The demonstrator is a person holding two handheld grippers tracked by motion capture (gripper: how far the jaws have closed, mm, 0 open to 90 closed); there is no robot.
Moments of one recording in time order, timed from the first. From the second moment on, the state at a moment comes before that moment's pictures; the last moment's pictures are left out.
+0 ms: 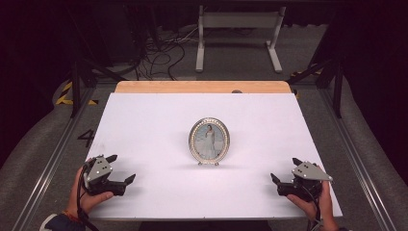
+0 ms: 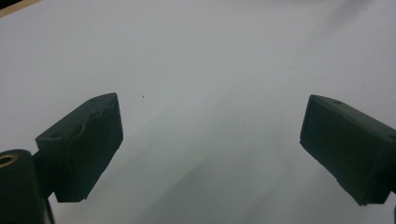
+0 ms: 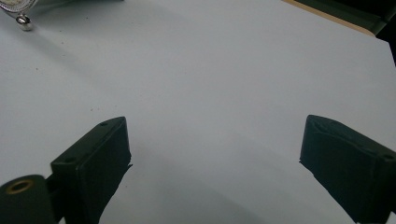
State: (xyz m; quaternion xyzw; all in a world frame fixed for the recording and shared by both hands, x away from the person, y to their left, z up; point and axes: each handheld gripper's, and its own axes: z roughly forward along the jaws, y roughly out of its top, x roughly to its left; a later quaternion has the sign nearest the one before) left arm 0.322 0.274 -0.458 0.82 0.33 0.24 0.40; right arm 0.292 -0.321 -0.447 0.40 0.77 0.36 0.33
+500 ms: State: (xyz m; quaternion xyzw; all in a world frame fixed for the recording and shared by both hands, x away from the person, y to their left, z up) left arm 0.323 0.273 -0.457 0.82 0.32 0.24 0.40; right arm 0.293 -0.321 -0.447 0.40 0.78 0.36 0.33
